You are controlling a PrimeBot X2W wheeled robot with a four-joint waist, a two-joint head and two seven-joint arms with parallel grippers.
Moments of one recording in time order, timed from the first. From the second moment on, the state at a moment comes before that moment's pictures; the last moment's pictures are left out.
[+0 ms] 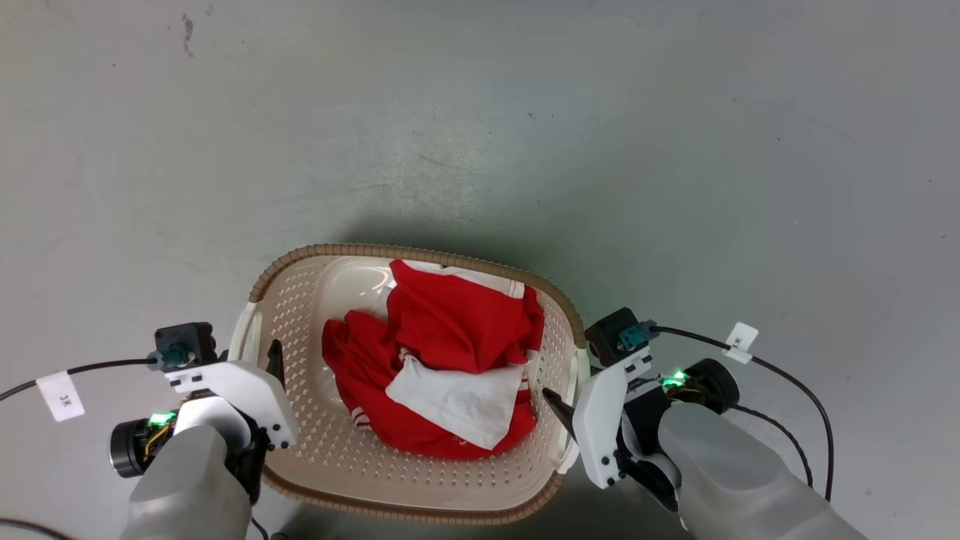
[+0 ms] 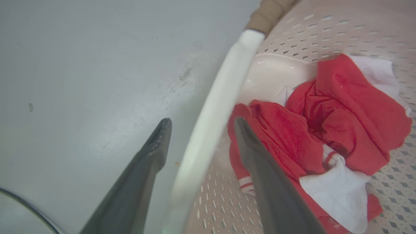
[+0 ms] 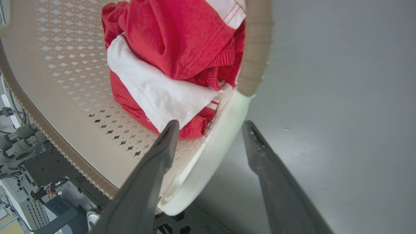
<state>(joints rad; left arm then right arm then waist) -0.68 0.18 0.02 1.28 -0.25 -0.10 -0.22 -0.69 -0.05 0.87 1.02 0.62 0.13 0.08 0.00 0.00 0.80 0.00</state>
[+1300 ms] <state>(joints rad) -0.67 0.11 -0.11 1.29 -0.37 -0.13 0.03 -0.77 -0.08 1.02 1.13 0.98 0.12 0.28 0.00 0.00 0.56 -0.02</state>
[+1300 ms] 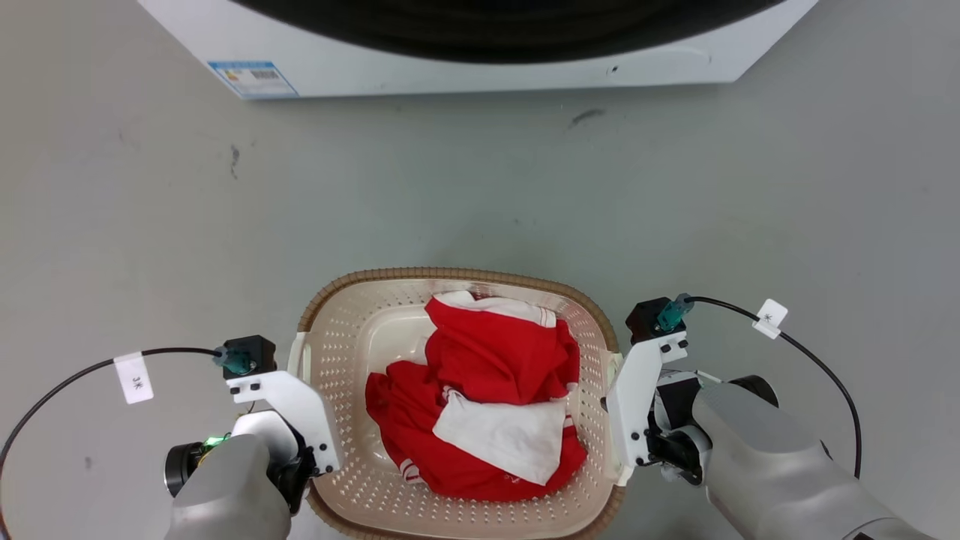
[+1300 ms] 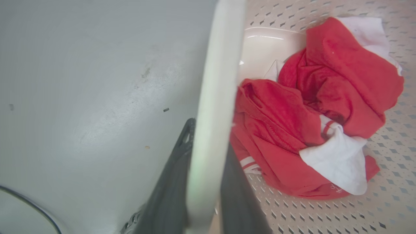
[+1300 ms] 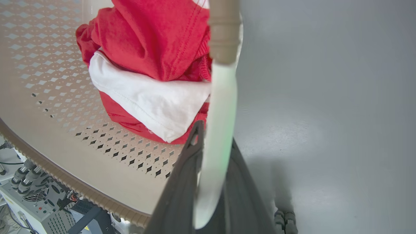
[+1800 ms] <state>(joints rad) -0.69 0.10 -0.25 1.28 -0.47 -0.12 0.29 -0.78 -0.09 1.03 1.19 1.10 0.12 0.45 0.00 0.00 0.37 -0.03</state>
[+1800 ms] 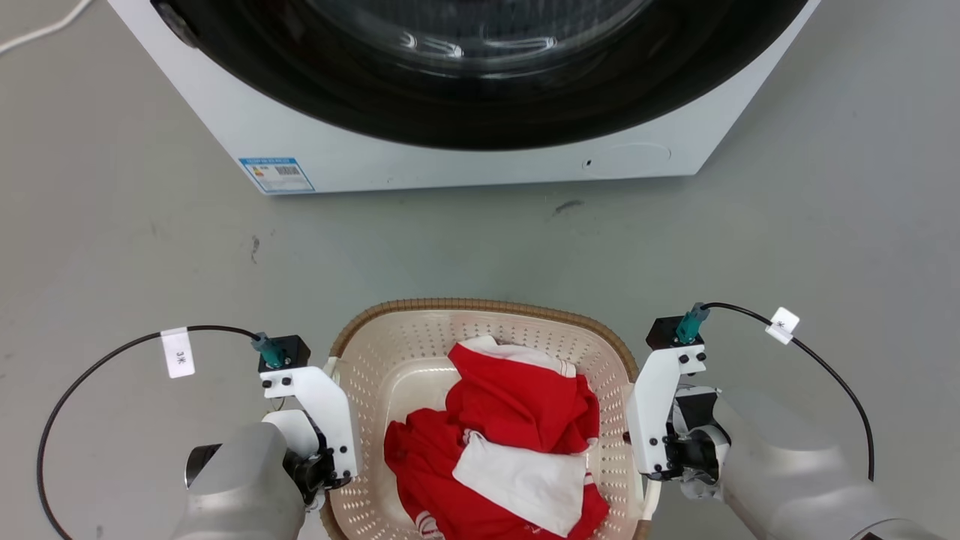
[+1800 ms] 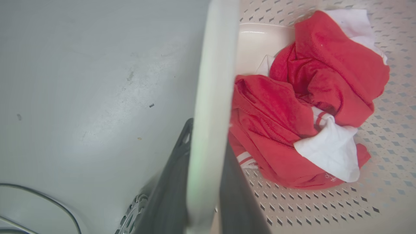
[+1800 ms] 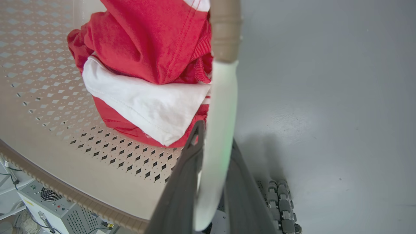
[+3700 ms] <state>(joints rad) -0.63 0.08 -0.45 1.29 -0.68 -0.11 0.71 -0.73 -0.12 1.08 1.24 1.22 0.12 0.74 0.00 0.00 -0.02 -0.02</state>
